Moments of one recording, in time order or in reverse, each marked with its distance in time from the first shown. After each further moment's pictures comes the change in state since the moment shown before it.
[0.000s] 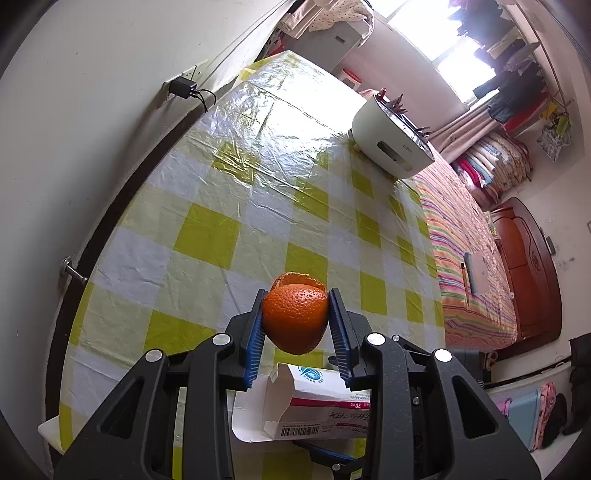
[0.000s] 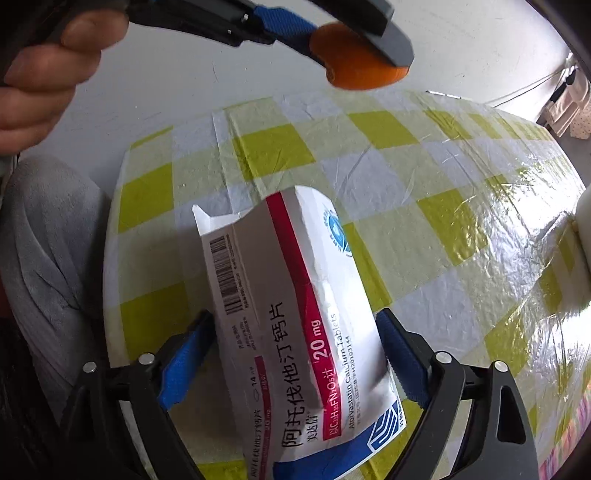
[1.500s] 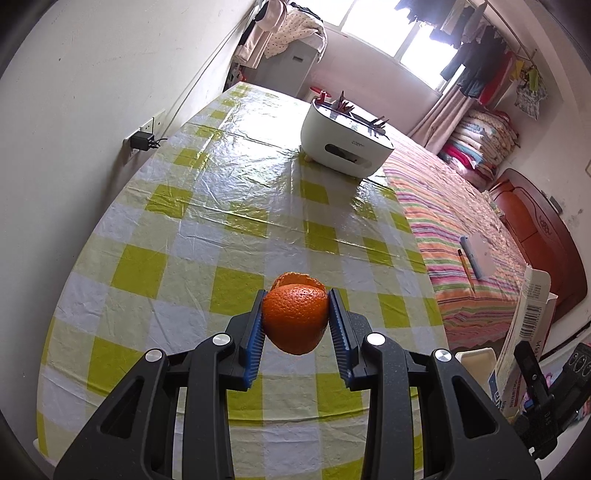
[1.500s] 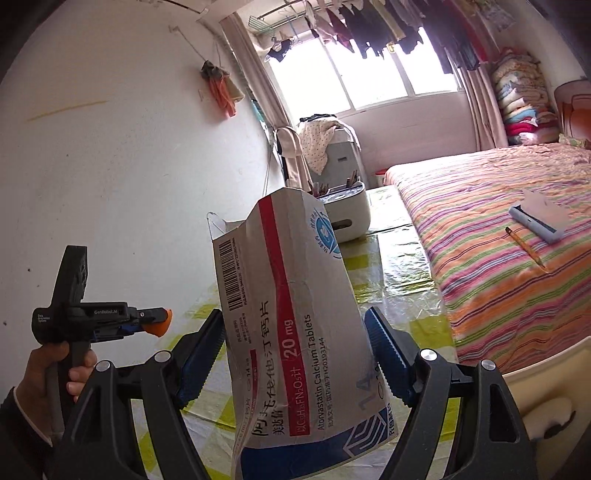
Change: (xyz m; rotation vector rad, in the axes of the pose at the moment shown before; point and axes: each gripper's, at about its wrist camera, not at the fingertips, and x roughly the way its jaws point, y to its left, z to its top) left arm 0.021 -0.099 -0.023 0.210 -0.121 0.058; right arm -0.209 -0.032 -0.209 0.890 -0.875 -0.459
